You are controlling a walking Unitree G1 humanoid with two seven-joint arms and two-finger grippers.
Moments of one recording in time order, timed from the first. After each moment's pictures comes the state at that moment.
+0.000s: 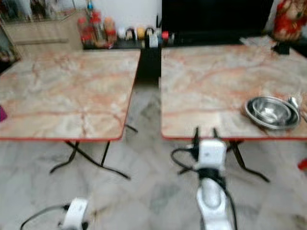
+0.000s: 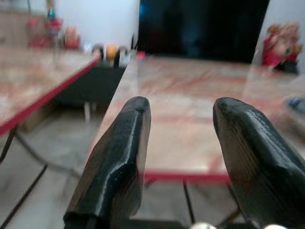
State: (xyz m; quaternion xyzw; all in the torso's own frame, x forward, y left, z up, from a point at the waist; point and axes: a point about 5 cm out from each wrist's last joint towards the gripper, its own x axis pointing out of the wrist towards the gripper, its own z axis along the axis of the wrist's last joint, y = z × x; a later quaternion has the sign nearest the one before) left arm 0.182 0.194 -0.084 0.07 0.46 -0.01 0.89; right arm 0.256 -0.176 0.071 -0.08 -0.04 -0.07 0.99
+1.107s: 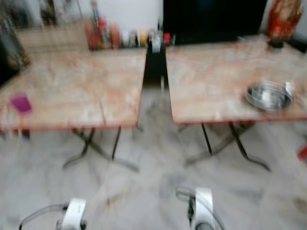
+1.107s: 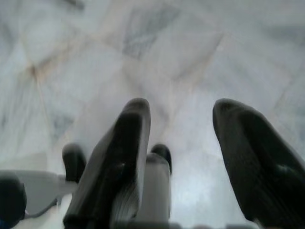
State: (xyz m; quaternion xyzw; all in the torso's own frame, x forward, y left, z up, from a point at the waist) left arm 0.195 0.189 -0.078 0.07 0.45 -0.01 0.89; right arm 0.174 -0.188 -0.086 0.01 0.43 -0.08 0.90
